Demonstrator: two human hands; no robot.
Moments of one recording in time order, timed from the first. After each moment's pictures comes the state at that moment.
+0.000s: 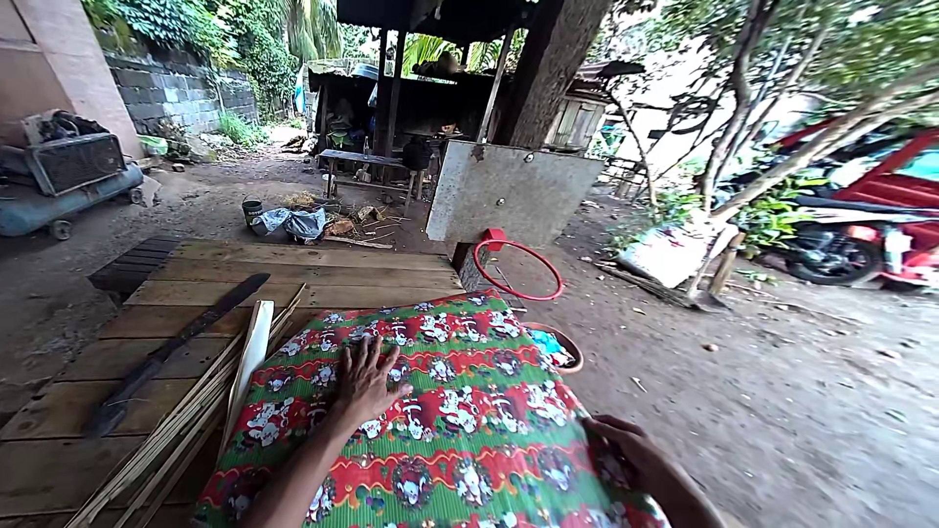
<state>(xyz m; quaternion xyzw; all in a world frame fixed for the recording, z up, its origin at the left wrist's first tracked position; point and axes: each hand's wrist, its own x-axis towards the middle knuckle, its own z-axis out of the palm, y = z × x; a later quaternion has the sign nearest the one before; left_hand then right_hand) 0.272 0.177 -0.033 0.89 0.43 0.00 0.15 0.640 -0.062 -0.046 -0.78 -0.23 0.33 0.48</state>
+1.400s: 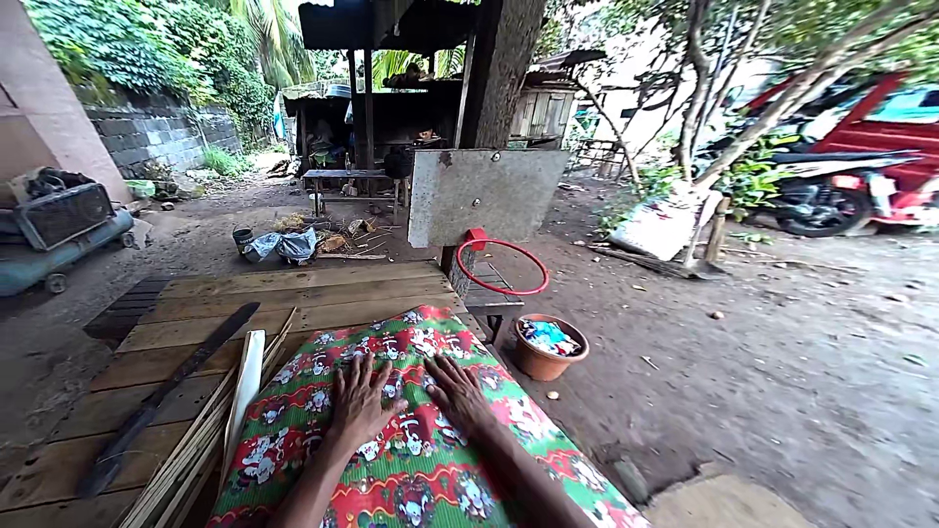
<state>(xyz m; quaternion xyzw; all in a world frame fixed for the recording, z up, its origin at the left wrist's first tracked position) 0.274 0.176 -0.035 0.89 0.44 0.00 0.13 0.497 0.098 -0.085 -0.71 -0.66 0.11 0.21</state>
